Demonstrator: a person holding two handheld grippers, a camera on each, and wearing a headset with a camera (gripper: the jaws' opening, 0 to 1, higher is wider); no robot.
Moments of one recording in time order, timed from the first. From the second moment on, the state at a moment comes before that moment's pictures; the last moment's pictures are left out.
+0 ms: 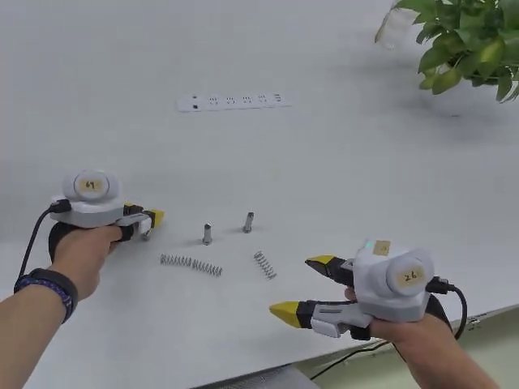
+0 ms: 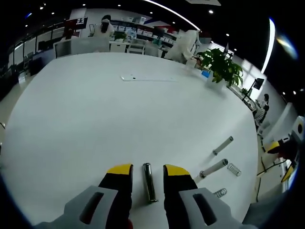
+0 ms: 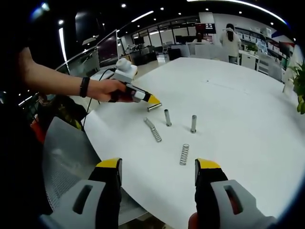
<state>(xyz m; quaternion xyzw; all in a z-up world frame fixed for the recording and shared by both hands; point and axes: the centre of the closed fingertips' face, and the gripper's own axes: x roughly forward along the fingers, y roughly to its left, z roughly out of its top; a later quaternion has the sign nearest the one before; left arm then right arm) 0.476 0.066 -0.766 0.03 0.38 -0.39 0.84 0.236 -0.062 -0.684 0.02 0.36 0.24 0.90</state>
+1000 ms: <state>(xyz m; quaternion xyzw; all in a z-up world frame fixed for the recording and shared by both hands) 0.468 0.059 -0.778 0.05 0.38 -0.38 0.84 0.239 -0.062 -0.687 0.02 0.37 0.24 0.90</state>
